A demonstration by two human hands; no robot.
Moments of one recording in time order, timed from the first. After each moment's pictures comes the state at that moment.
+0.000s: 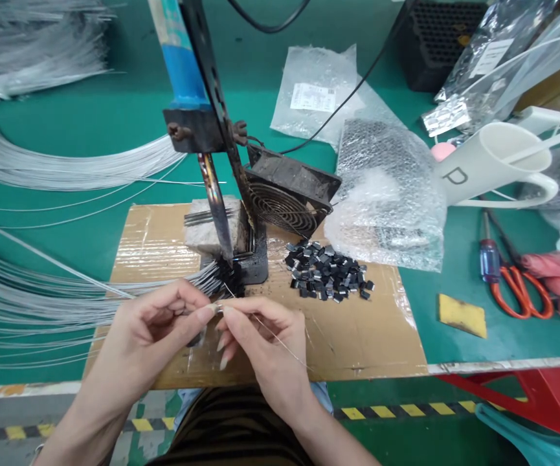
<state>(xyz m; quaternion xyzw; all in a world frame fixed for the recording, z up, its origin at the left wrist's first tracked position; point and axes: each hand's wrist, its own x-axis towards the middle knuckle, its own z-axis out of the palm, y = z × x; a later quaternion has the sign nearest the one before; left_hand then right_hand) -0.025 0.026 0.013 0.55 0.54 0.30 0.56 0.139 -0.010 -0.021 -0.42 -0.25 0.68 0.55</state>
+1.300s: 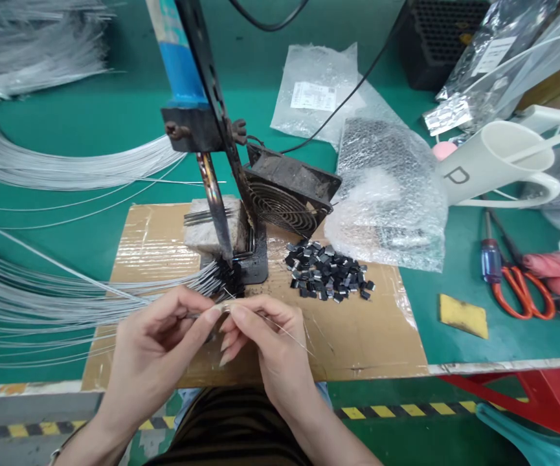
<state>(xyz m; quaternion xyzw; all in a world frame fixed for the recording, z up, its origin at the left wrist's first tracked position) -0.012 0.009 0.006 0.58 0.58 0.34 0.46 0.141 -0.004 -0.018 -0.38 -0.14 0.73 0.55</state>
